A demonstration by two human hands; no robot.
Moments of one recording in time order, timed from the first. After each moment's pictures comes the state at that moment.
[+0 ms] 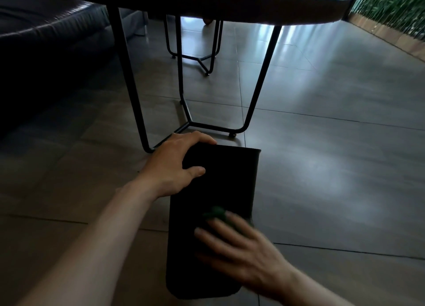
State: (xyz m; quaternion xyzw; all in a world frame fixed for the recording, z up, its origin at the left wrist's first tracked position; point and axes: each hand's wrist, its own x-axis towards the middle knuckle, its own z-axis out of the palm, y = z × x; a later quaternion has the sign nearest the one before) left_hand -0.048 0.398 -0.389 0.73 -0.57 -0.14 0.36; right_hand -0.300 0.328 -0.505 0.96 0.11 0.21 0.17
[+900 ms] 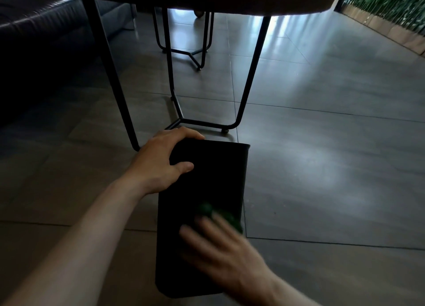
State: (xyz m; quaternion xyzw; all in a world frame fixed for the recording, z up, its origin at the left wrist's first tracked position) left_hand -0.047 0.385 -0.391 0.74 -0.55 -0.15 0.35; right_hand -0.293 0.342 -0.528 0.96 0.06 0.23 0.17
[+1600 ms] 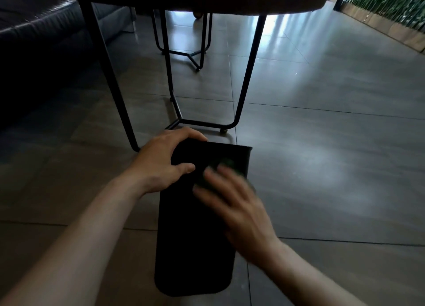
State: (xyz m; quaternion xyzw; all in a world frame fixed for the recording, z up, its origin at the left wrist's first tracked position) left_hand -0.063 0.384 -0.377 0.73 -0.57 -0.16 0.33; right_hand -0.283 0.305 -0.472 0.95 -0.08 0.31 -0.01
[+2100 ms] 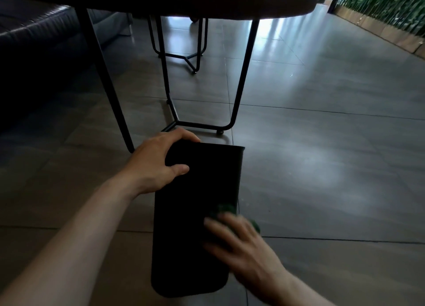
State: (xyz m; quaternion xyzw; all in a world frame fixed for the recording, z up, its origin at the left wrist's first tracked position) left_hand -0.068 0.386 -0.372 0.74 -0.57 -0.16 0.32; right_hand -0.336 0.329 -0.503 0.97 -0.02 0.25 0.05
